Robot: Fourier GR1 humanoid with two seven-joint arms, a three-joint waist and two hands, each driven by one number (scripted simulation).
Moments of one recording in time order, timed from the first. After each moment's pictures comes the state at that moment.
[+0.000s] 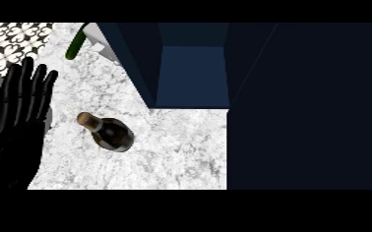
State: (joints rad) left arm 0.00 0.12 0.00 -2.10 0.02 0.01 0.03; right arm 0.05 -0.13 -0.02 -2.10 -0.05 0.02 0.03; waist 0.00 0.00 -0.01
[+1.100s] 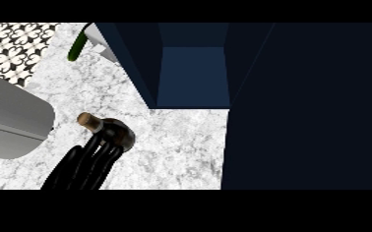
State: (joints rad) left arm 0.32 0.09 -0.36 -2.36 0.29 -0.19 0.18; right arm 0.18 -0.12 0.18 -2.45 -0.10 0.07 0.34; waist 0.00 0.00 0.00
